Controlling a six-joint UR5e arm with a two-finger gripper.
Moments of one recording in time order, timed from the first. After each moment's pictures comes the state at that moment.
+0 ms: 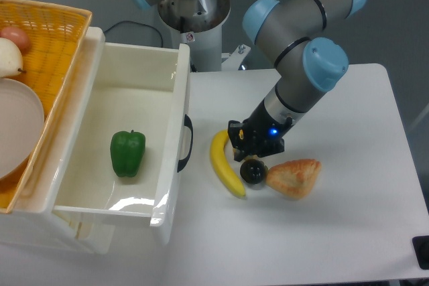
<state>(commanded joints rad) 2.61 -1.90 -1.53 -1.48 1.10 0.76</state>
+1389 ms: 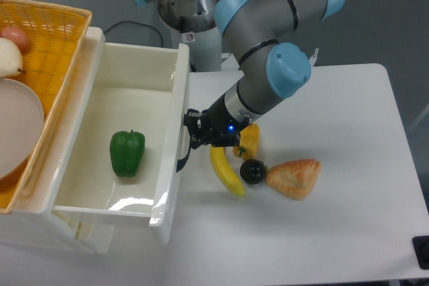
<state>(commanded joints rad) 2.54 -1.87 -1.53 -1.57 1.05 0.76</state>
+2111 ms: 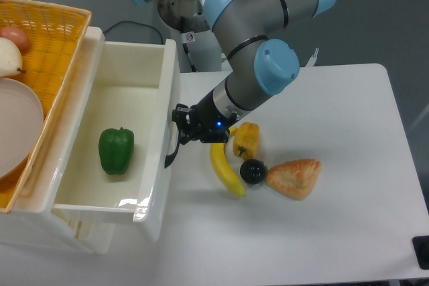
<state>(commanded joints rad) 2.49 -1.86 -1.54 -1.59 1.04 0.76</state>
